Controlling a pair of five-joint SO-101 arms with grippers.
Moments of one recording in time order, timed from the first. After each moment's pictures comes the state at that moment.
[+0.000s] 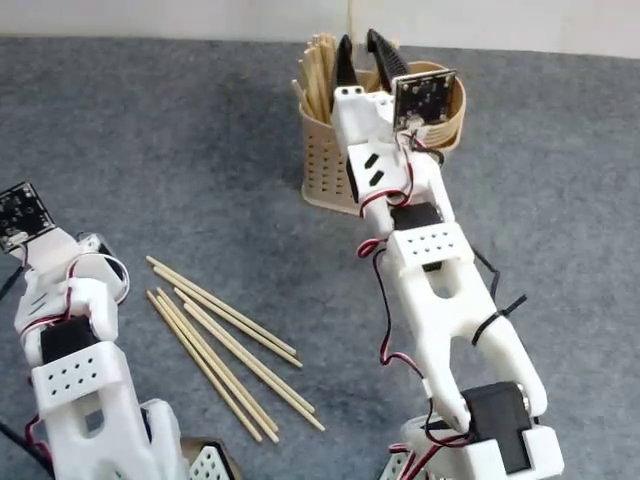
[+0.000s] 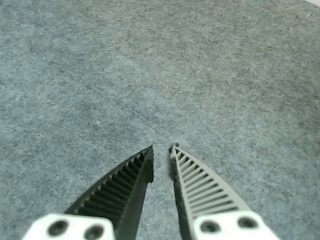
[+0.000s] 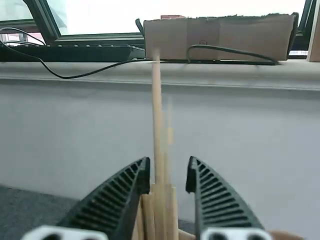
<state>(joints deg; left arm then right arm) -31.3 -56.6 68.4 32.8 12.4 -19.3 -10.8 29.1 -21.6 0.6</state>
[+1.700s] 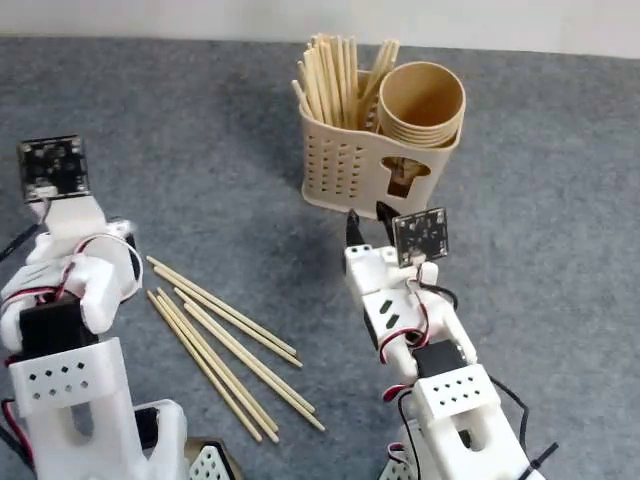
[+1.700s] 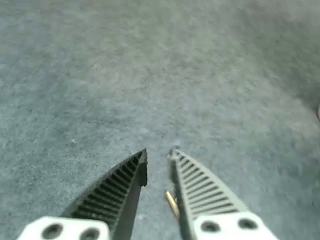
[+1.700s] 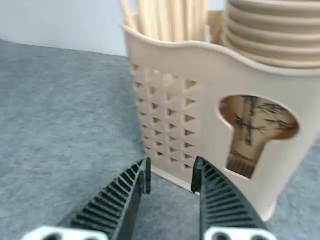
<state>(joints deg) -20.3 -55.6 40.7 68.1 -0.6 -21.4 -58.5 80.7 0.9 0.1</state>
